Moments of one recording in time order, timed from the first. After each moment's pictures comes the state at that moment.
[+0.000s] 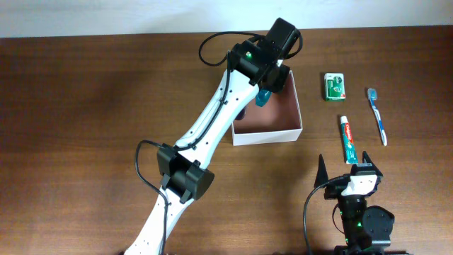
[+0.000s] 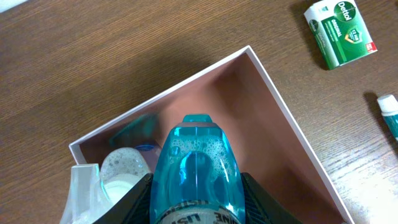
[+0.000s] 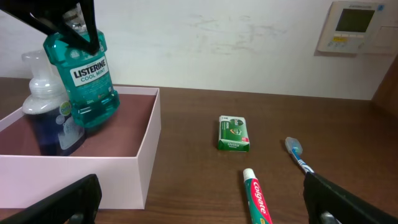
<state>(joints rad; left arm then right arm) -0.68 2.53 2.82 -1.32 -0.12 -0.19 -0.04 0.01 0.01 -0.07 -0.05 -0.06</state>
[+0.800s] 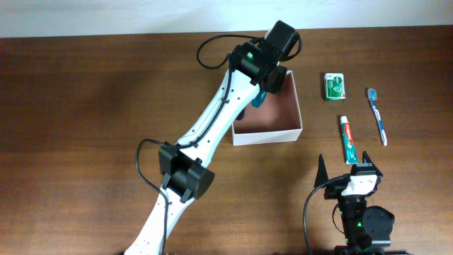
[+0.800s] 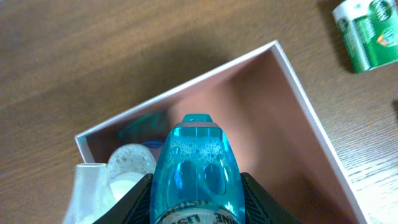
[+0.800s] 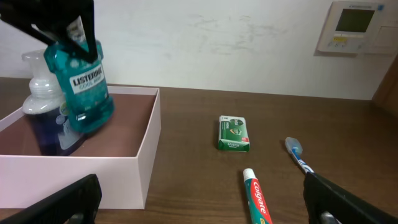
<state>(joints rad) -0.67 2.54 2.79 -1.32 -0.17 -0.24 -0.04 0.01 0.01 -0.07 -0.05 -0.06</state>
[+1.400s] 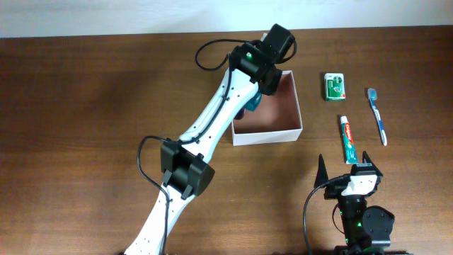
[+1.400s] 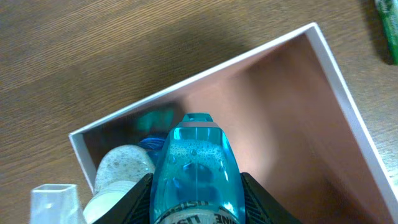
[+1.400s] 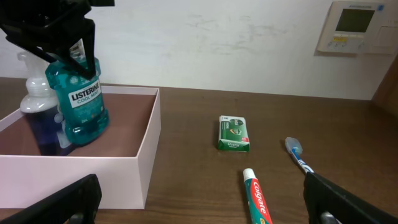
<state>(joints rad) -0.65 2.58 2.78 -1.32 -0.17 -0.24 -0.04 0.01 0.01 -0.07 -0.05 -0.06</state>
